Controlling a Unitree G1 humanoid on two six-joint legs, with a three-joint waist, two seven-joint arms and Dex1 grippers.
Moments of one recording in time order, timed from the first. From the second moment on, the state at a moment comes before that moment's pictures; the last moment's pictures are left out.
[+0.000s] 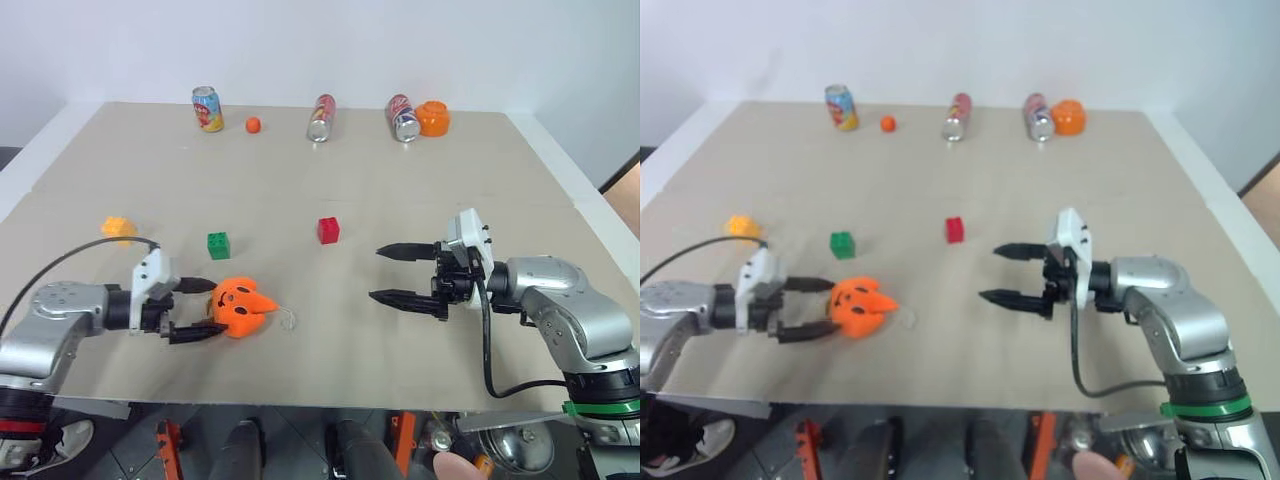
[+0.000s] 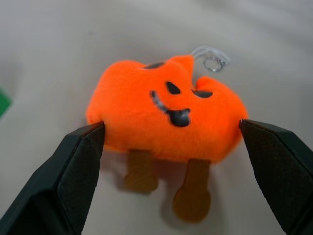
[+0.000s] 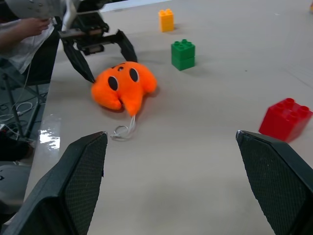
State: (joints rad) left arm -0.29 0.82 0.00 0.01 -0.39 0.32 -1.27; right arm -0.41 -0.75 0.00 -0.21 0.58 0.52 1.13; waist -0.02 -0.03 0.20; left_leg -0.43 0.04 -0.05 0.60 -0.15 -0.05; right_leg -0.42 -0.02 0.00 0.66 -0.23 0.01
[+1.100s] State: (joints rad) left arm -0.28 0.74 0.32 0.06 -0.54 0.53 -0.95; right arm -0.41 -0.71 0.00 -0.20 0.57 0.49 1.12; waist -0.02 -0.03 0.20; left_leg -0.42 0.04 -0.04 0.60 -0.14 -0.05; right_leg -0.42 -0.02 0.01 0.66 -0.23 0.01
